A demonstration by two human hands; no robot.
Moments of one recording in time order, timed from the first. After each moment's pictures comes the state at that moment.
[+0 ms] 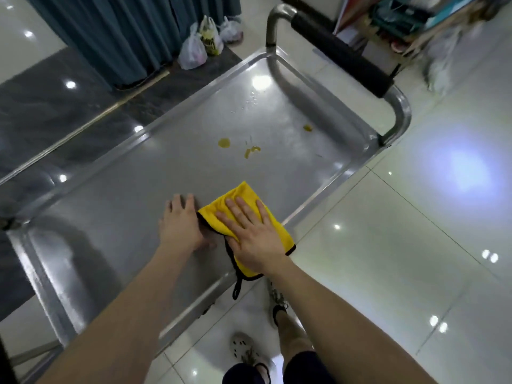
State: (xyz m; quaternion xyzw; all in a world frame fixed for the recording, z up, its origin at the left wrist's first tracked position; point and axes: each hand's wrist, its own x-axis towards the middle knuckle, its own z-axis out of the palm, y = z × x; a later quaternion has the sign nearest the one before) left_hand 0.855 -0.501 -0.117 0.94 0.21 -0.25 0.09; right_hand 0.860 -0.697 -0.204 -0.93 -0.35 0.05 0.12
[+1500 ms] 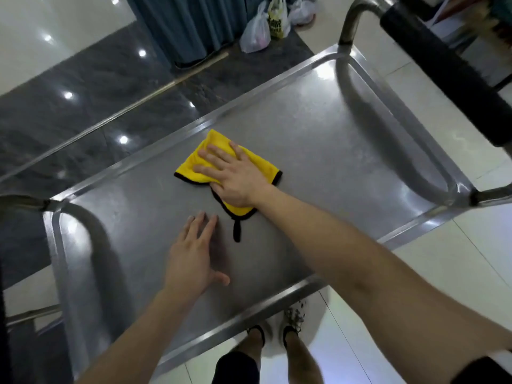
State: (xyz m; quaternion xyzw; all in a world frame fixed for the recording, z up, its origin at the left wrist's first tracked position) left_hand 0.850 -0.494 -0.125 0.94 0.23 -0.24 0.08; right_hand 1.065 -0.550 -0.179 -0.83 -0.55 0.08 0.05
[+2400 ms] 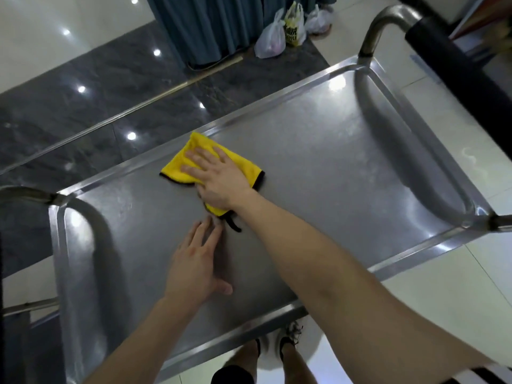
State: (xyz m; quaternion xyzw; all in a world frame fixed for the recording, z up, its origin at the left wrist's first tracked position) left_hand 0.850 -0.495 -0.116 0.94 0.22 -0.24 0.08; right_hand 1.051 -0.491 -0.175 -0.82 -0.56 0.09 0.06
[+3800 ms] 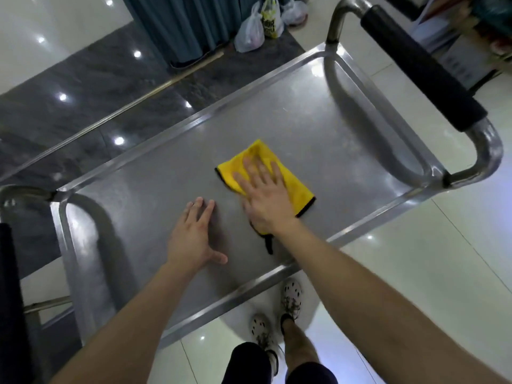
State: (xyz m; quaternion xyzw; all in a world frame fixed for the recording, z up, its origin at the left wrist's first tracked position) left_hand 0.848 -0.494 -0.115 0.93 0.24 -0.25 0.12; right_hand 0.995 -0.644 -0.195 -0.91 -0.40 0.03 0.11
